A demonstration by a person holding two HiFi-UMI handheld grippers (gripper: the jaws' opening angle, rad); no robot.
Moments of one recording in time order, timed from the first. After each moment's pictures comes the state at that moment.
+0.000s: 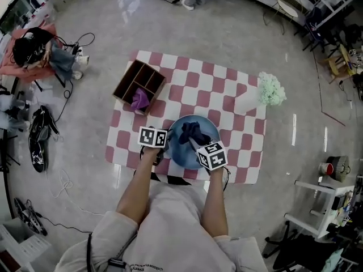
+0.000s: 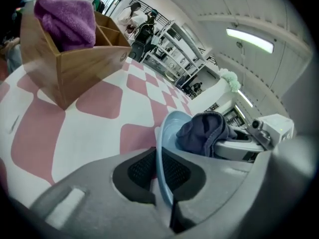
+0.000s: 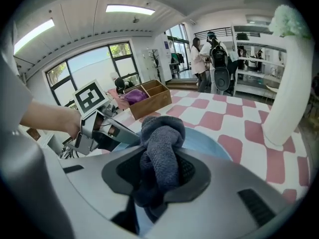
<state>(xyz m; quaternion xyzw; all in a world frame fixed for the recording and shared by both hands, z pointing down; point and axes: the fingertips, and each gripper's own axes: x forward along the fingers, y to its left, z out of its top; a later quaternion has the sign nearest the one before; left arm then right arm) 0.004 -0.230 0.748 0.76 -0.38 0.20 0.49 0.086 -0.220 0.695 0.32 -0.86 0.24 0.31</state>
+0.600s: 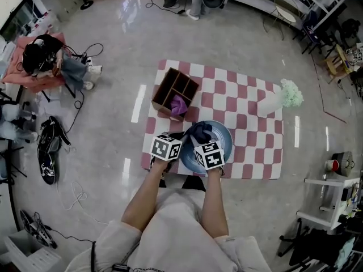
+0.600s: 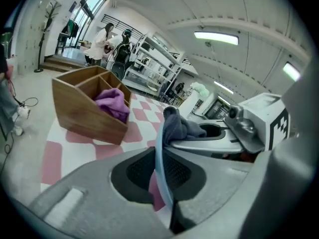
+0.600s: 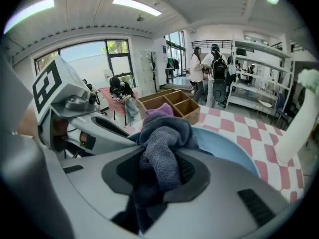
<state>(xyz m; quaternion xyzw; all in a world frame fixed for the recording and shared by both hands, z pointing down) -0.096 -0.214 0.668 0.84 -0.34 0.19 0.37 -0.070 -0.223 0.661 0.40 -0.84 0.19 0.31</state>
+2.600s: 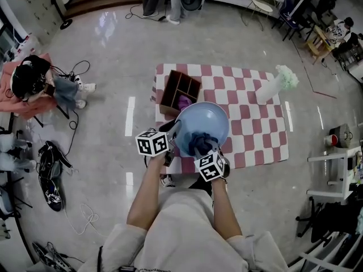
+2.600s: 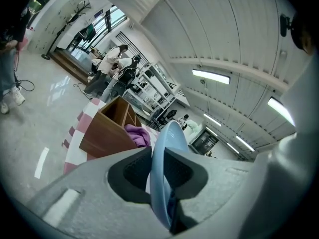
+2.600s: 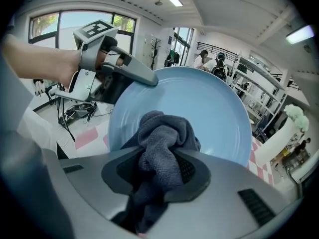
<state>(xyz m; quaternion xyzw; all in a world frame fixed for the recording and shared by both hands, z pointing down) -0.191 -0.250 0.620 0.86 -0.34 0.00 0.38 -0.110 -0.160 0.681 0.44 -0.78 0.11 0.42</state>
